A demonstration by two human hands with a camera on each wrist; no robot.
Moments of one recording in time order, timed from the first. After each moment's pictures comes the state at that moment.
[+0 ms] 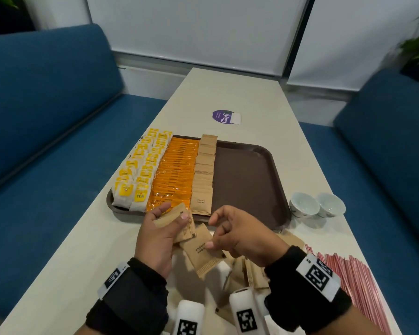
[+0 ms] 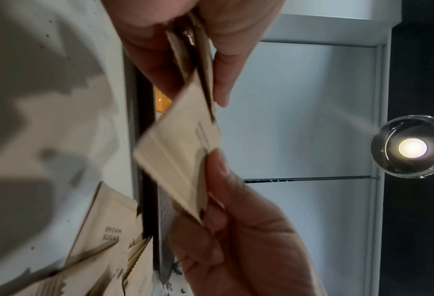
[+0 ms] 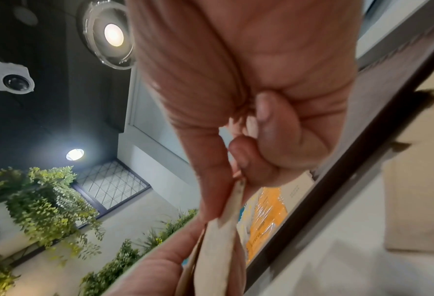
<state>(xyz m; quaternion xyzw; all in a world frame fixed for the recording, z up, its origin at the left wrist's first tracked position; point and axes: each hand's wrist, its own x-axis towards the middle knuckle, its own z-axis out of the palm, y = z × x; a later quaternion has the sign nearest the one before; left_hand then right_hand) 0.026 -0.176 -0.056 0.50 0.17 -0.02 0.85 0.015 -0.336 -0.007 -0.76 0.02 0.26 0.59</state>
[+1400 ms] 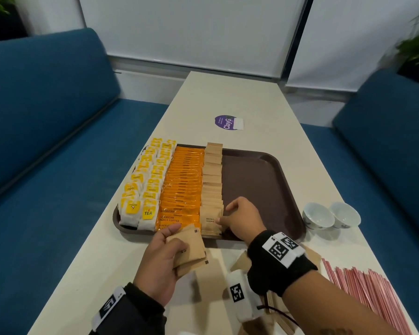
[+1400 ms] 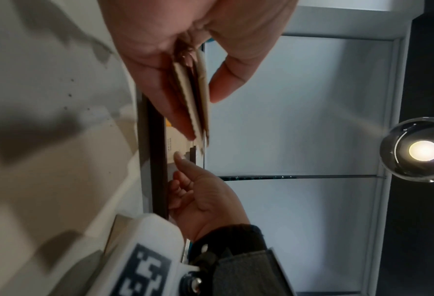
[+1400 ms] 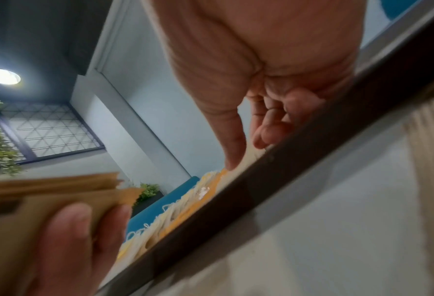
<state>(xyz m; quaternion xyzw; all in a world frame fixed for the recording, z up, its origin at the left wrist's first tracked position) 0.034 -0.152 -0.048 0.49 0.19 -0.17 0.83 0.089 -0.319 -0.040 -0.86 0.19 0.08 0.47</state>
